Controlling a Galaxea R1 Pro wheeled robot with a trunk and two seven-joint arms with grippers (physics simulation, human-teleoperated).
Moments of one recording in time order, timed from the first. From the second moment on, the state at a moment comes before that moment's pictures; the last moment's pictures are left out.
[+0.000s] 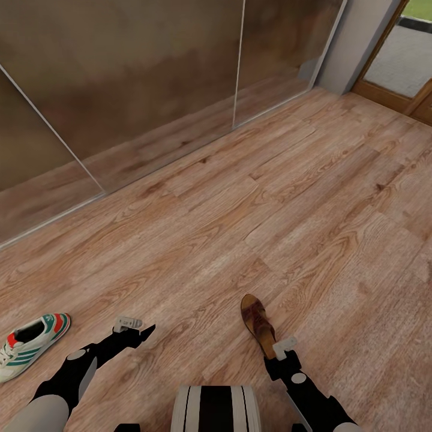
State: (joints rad) left arm -0.60 0.13 0.36 -0.48 -0.19 -0.10 -0.69; right arm -0.49 0.00 0.19 -0.48 0.17 0.04 -0.06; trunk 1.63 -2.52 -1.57
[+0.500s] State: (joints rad) left arm -0.59 0.13 0.36 -0.53 -0.19 -0.10 -0.69; right arm -0.49 0.00 0.19 -0.48 0.17 0.04 -0.06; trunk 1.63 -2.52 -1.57
